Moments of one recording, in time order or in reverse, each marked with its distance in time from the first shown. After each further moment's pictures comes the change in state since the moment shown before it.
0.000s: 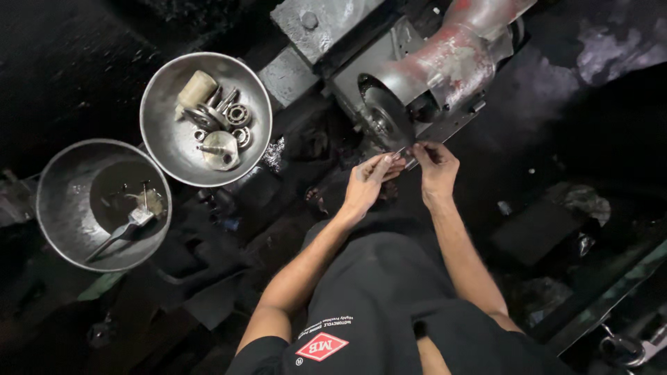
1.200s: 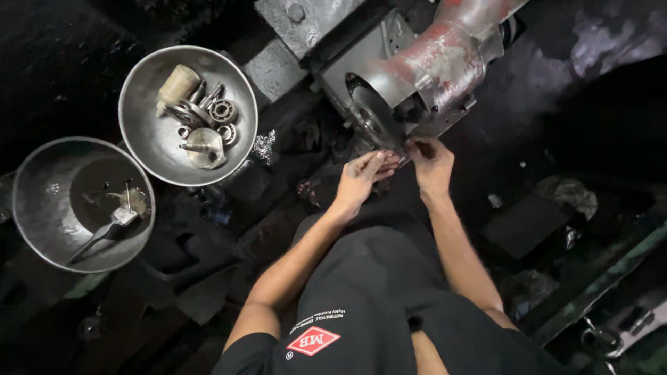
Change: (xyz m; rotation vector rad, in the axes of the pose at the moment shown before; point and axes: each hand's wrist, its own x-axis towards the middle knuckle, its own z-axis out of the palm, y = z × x) left_hand 0.009 0.005 0.010 -0.066 0.024 -0.098; right_hand 0.014 -0.009 -0.011 -0.205 -0.057 -0.018
